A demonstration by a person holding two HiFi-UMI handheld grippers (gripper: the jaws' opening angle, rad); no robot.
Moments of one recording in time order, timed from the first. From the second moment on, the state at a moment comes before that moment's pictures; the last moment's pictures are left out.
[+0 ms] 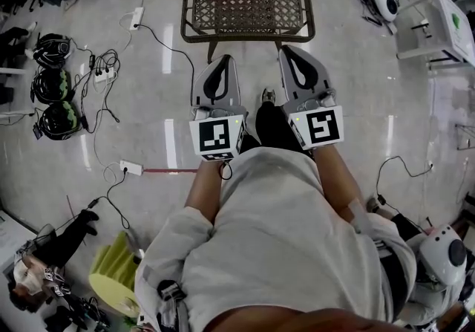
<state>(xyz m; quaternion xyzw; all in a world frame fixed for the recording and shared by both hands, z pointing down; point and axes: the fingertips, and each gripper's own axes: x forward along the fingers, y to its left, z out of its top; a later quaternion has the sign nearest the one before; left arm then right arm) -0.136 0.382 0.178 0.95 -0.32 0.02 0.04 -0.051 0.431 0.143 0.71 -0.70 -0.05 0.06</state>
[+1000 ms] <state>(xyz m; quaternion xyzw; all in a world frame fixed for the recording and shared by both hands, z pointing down) 0.010 0.237 0.193 0.94 -0.35 0.06 0.05 0.095 0.267 0.153 0.66 -0.75 -0.04 0.05</state>
